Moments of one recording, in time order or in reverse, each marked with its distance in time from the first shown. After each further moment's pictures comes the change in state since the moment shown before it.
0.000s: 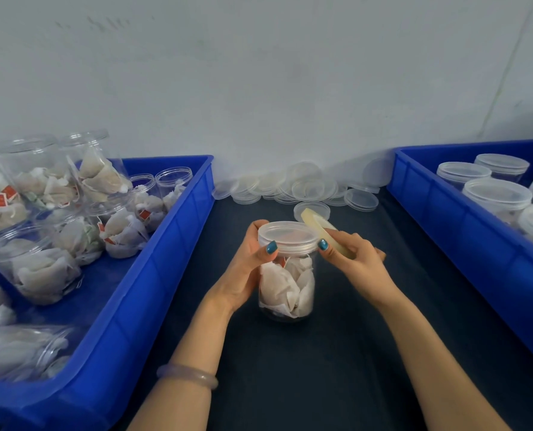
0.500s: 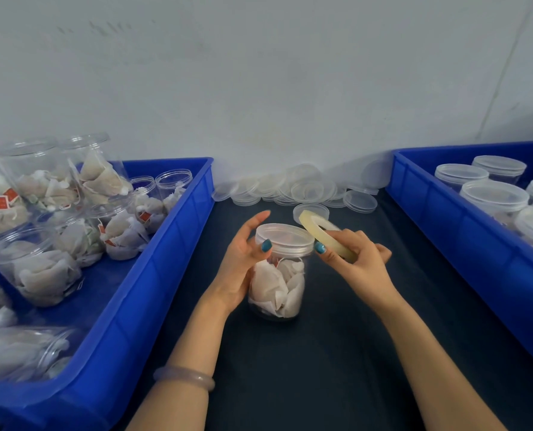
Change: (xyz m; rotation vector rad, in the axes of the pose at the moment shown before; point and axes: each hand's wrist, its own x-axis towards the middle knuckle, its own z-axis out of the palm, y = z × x) left_hand 0.002 -0.001 -0.006 -0.031 0.105 0.043; right_hand -0.005 0.001 0.000 -0.042 0.091 -0.163
